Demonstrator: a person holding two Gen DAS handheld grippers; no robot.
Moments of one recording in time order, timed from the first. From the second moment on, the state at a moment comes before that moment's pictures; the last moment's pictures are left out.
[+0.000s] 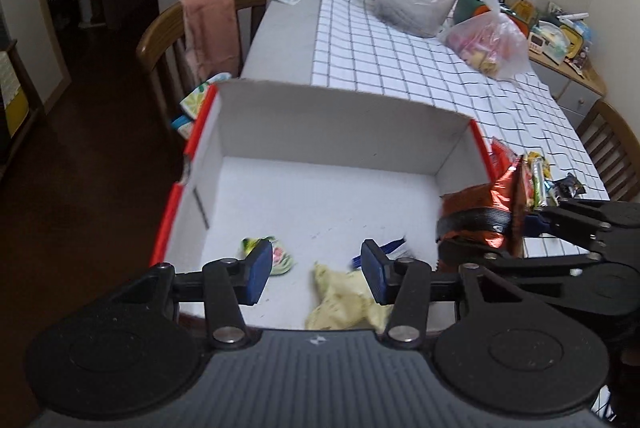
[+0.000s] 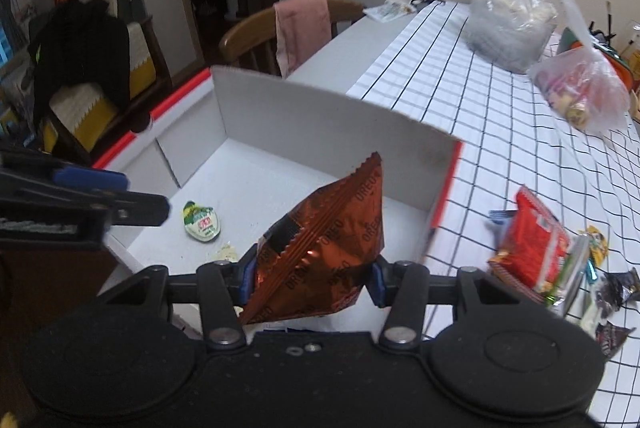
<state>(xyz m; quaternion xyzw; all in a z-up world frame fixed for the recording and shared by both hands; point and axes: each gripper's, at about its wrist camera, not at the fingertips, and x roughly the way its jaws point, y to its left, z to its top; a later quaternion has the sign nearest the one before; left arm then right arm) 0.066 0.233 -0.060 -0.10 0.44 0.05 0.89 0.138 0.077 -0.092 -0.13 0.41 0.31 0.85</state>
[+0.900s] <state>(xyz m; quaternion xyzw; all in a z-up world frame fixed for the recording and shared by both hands) 0.057 0.223 -0.054 -0.09 0.43 0.02 0.90 0.125 0.053 -0.079 -0.09 0.41 0.31 0.85</state>
